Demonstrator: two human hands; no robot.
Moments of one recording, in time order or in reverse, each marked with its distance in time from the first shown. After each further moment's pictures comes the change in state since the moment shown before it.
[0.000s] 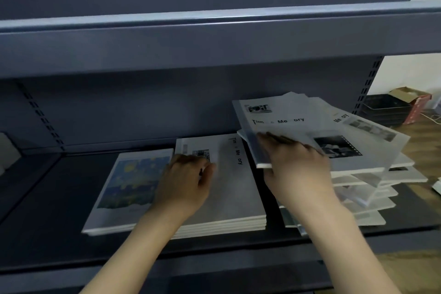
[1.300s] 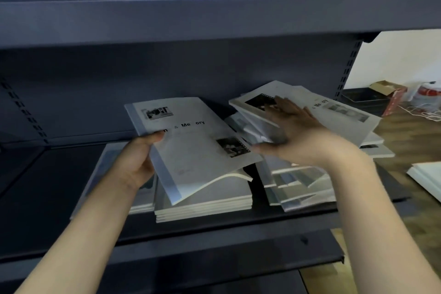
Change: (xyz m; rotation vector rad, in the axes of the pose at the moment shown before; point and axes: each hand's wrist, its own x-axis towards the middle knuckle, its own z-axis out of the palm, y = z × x) left_hand 0.013 -0.016 -0.039 -1.365 -0.042 -0.685; right_hand 0.018 0.047 -0.025 0.130 -0.451 -0.057
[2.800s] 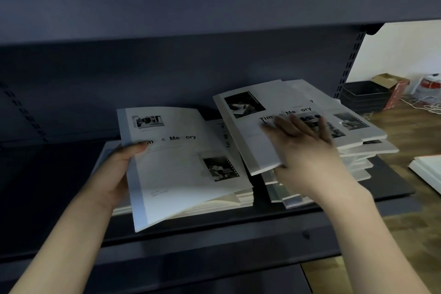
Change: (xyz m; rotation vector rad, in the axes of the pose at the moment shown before) left_hand -0.007 -0.012 -0.043 0.092 -0.042 -0.002; right_hand -0.029 -0.010 0.033 -0.185 0.157 0.052
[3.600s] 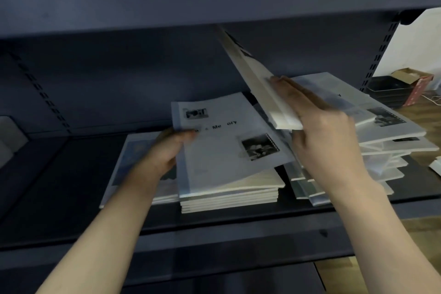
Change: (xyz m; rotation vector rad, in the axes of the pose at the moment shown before) left_hand 0.037 0.000 0.026 0.164 0.002 -0.031; right_hand 0.018 -0.031 0.001 0.374 0.652 -0.153
